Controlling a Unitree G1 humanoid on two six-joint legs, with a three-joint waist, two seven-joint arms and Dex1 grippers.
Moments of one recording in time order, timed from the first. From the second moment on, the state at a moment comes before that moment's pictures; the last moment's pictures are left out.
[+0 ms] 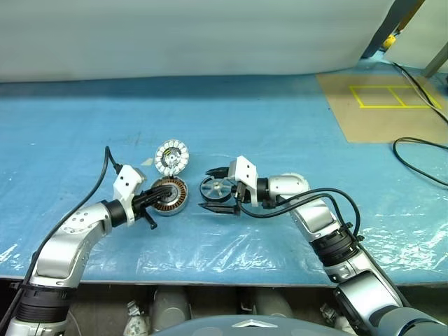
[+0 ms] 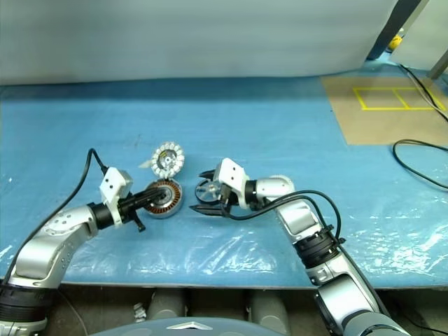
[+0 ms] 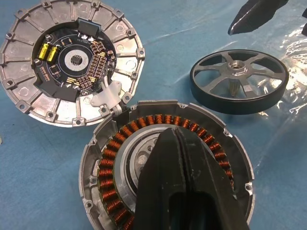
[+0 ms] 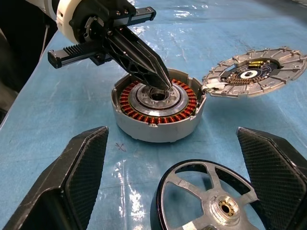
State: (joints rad) left arm -0.02 0.59 0.08 -0.23 -0.40 0.43 -0.78; right arm -0.47 -0.32 0.36 0.03 0.16 0.25 1.00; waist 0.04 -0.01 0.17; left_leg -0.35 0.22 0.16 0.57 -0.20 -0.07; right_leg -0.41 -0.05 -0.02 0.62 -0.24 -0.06
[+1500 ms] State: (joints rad) left arm 0.05 0.52 0.15 -0.21 -0.44 0.25 -0.81; right arm -0.49 -0.31 0.34 0.02 0.21 0.35 1.00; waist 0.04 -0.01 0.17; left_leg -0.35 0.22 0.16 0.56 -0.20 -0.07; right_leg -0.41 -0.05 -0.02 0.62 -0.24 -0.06
